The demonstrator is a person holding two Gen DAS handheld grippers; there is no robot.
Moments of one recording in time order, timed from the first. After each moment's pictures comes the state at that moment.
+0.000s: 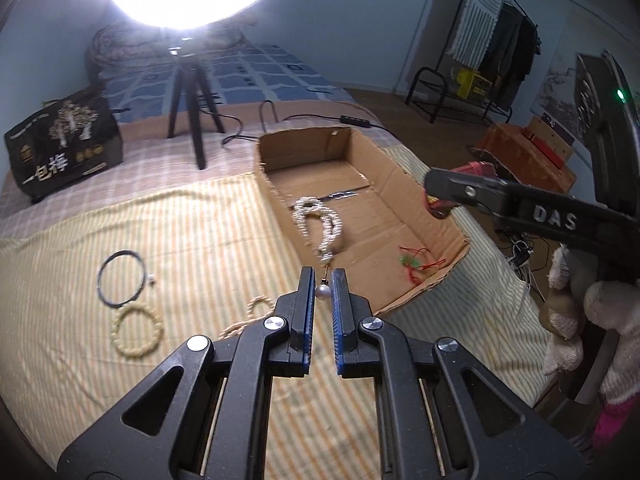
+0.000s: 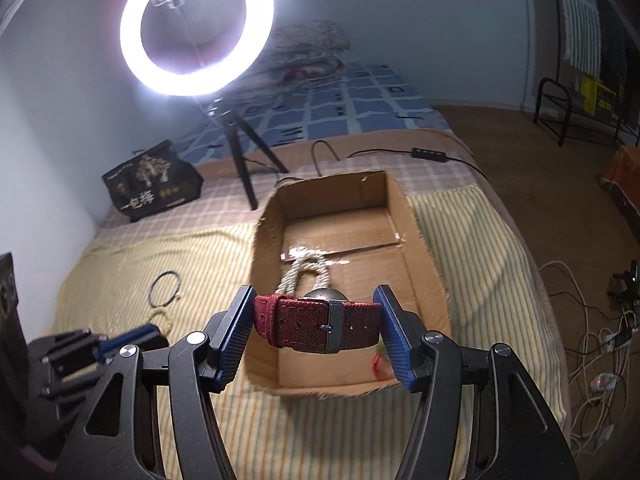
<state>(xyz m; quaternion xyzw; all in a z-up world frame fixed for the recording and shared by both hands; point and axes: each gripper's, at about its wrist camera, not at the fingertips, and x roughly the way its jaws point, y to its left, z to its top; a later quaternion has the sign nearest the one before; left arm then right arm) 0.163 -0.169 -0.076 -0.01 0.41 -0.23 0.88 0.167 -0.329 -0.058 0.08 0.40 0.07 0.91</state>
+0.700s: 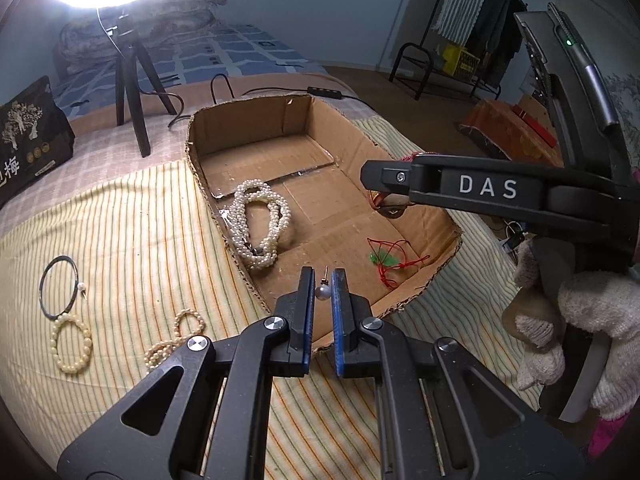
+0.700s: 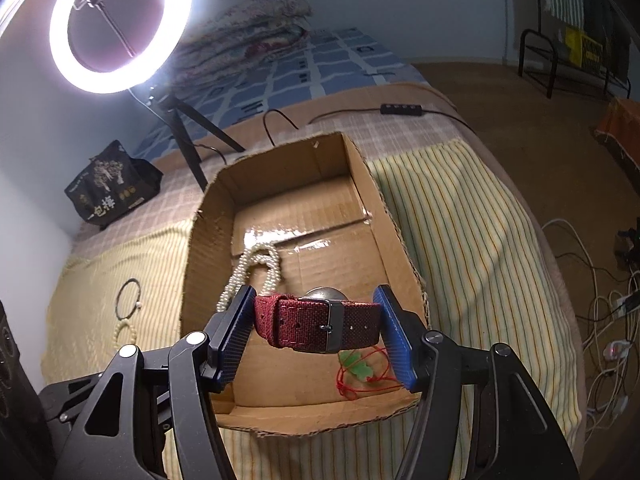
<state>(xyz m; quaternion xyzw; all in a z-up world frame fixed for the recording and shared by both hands) 0.183 -0.228 -0.112 0.00 0.44 -0.25 0.86 0.204 -0.363 -0.106 0.13 0.46 0.04 0.88</state>
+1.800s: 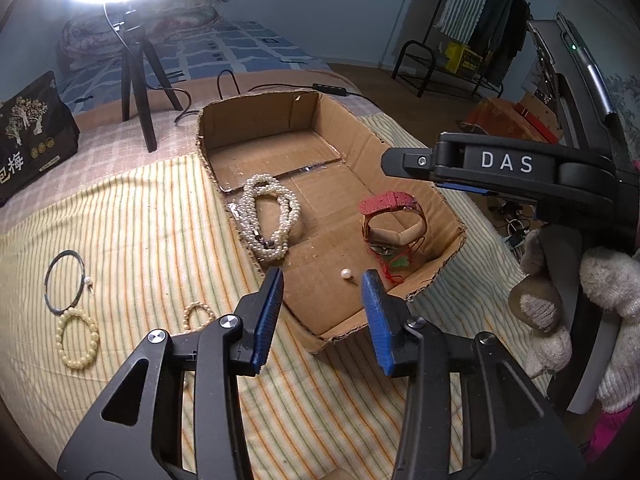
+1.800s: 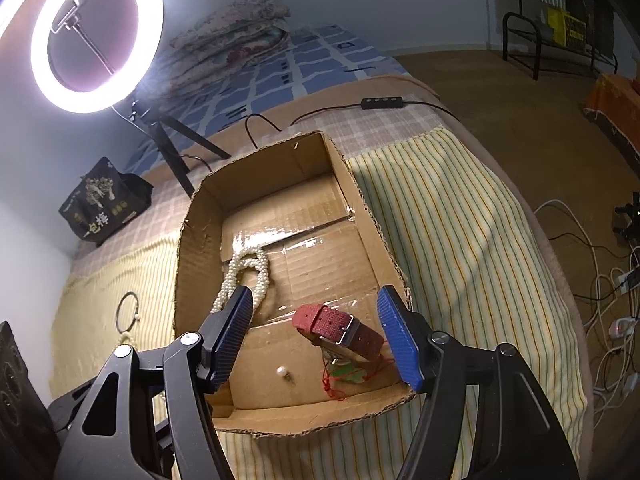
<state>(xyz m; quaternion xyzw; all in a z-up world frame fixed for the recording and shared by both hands) 0.180 -0.216 -0.110 0.01 0.44 -0.25 0.86 0.202 -0.373 -0.103 0.16 0.45 0.03 0.88</state>
